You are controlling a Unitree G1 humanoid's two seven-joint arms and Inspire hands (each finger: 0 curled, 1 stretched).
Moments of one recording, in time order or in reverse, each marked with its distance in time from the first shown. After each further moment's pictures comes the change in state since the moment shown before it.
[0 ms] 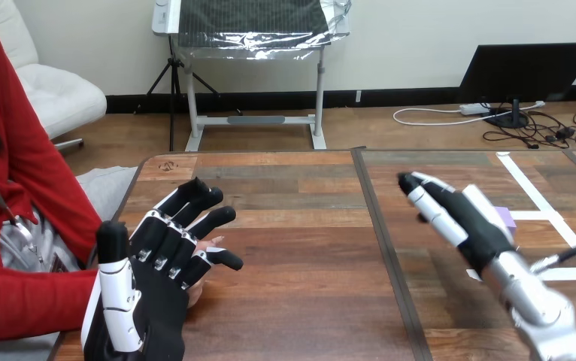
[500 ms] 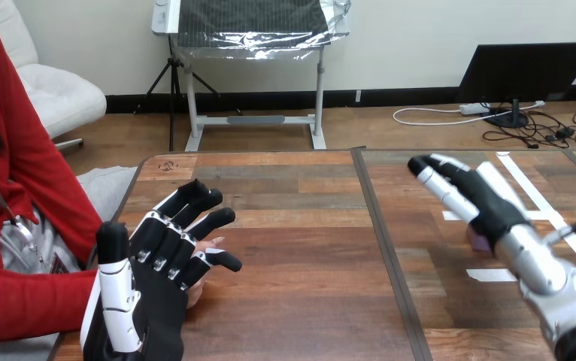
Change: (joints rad) left arm 0.000 0.000 0.004 0.002 0.000 0.001 0.000; right arm -0.138 -0.042 0.029 0.115 -0.082 0.052 -0.077
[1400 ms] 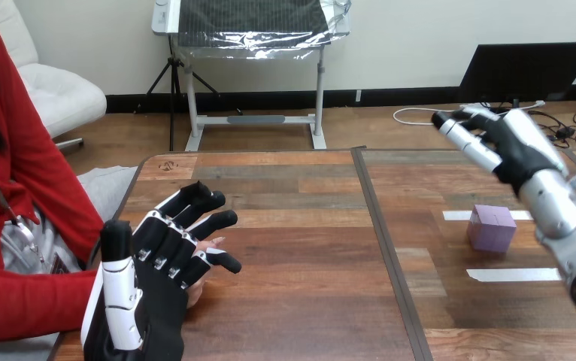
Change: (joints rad) left arm -0.009 -0.002 0.004 0.000 0.001 0.009 0.000; right arm -0.182 -0.071 0.064 0.076 -0.119 0.117 -0.081
